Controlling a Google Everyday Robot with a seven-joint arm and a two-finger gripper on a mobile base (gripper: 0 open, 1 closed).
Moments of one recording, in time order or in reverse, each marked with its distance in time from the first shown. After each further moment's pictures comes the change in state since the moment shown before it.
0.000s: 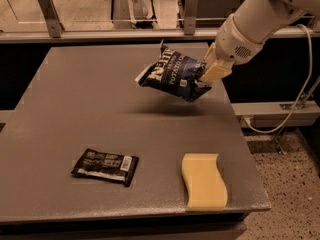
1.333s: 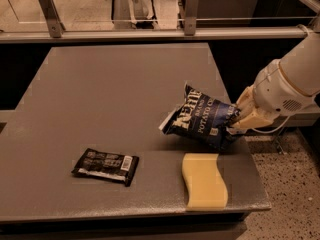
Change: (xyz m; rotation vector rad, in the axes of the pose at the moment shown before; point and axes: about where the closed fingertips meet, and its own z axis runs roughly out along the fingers) arm 0.068 0.116 -0.019 -0.053 0.020 0.024
